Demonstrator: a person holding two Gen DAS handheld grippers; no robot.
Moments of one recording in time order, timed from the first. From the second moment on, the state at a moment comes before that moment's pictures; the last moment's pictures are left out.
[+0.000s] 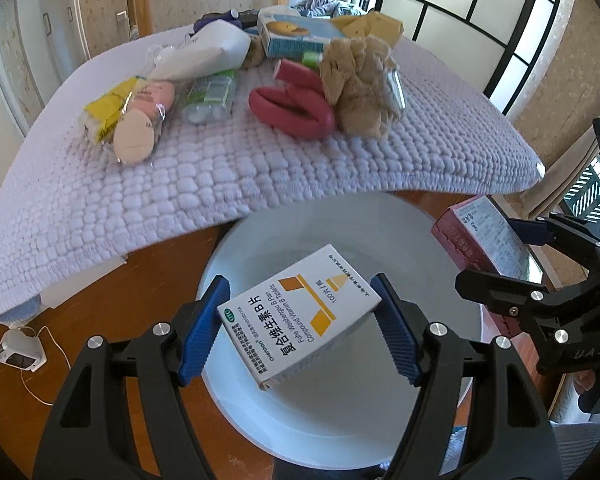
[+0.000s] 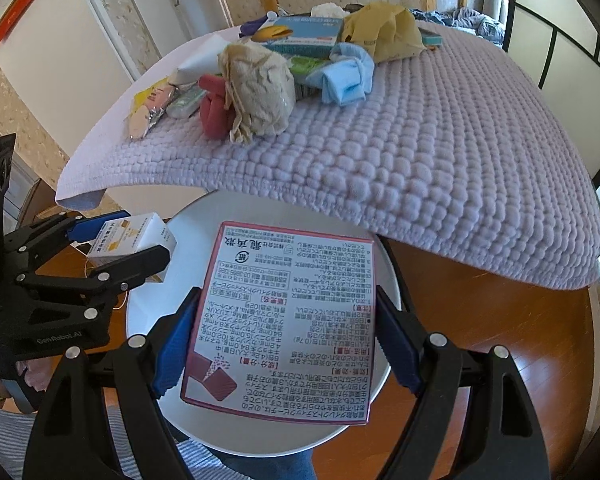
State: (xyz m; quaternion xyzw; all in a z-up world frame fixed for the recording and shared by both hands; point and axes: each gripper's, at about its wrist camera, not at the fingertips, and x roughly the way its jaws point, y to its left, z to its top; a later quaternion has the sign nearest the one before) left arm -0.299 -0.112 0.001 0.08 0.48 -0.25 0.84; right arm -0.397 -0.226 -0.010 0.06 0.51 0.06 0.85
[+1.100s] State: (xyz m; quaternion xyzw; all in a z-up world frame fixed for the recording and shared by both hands) left arm -0.298 -0.119 -0.062 0.11 0.52 -0.24 0.81; right arm -0.389 -0.209 -0.071 0.09 0.55 0.06 0.83
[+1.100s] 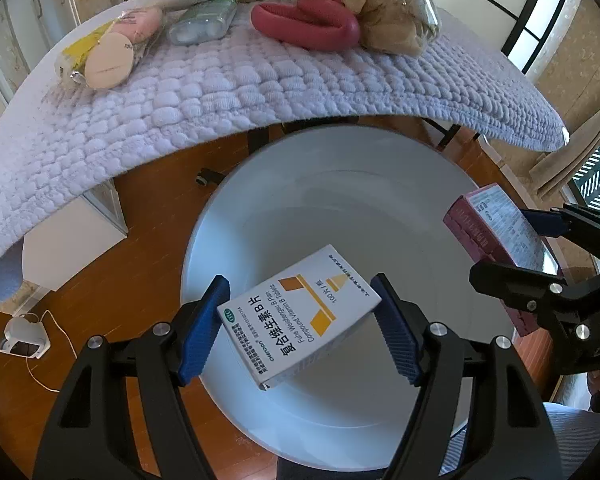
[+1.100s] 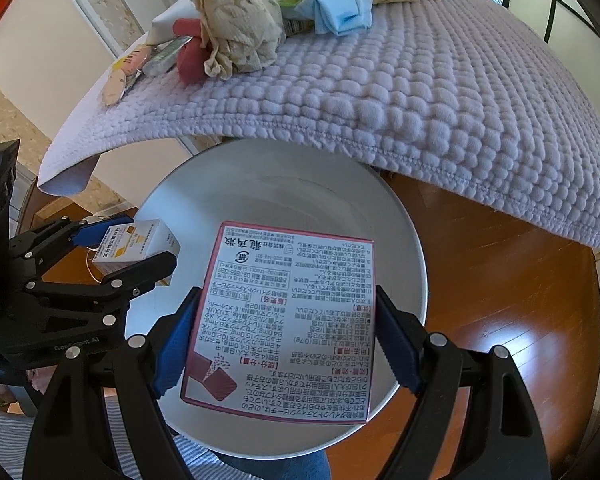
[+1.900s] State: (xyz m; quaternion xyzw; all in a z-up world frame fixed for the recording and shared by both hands) left arm -0.279 -0.138 -0.109 0.12 0.54 -0.24 0.80; right arm -0.371 -0.195 -0.104 0.09 0.56 0.06 0.82
